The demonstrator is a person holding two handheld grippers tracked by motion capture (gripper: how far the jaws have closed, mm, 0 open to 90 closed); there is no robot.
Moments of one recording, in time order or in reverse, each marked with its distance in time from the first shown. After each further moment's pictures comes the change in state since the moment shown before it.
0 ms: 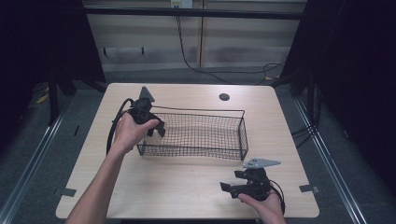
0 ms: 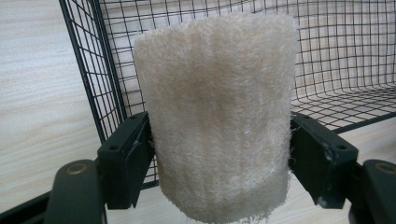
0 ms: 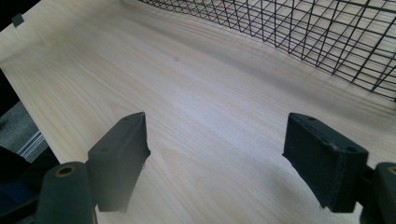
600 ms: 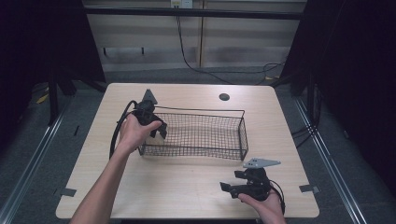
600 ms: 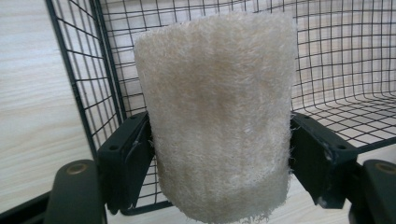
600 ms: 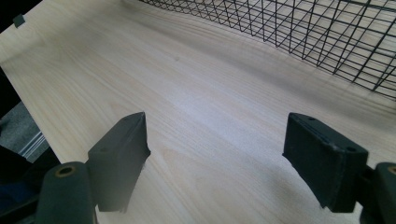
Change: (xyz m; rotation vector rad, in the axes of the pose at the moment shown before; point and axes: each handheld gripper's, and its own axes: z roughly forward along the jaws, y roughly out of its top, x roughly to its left) left arm 0.001 0.007 0.020 0.038 0.029 -0.017; right arm 0.000 0.000 0.000 0.000 0.003 0.003
